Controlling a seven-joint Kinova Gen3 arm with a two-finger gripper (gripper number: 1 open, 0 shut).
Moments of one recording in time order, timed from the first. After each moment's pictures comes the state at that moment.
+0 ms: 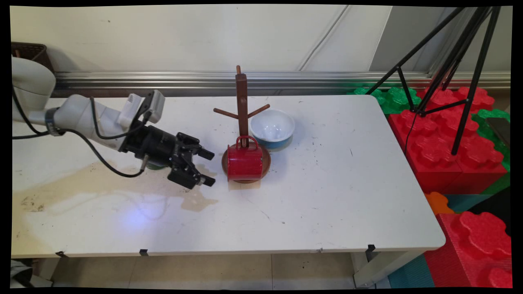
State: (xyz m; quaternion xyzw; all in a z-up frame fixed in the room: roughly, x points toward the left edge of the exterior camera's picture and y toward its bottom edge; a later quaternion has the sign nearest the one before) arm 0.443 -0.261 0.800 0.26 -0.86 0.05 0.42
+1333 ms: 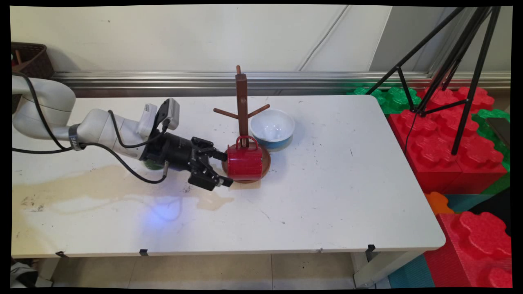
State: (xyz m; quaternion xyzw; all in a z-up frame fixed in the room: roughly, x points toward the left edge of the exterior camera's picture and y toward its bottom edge) arm 0.415 -0.267 0.774 0.28 -0.84 0.07 0.45
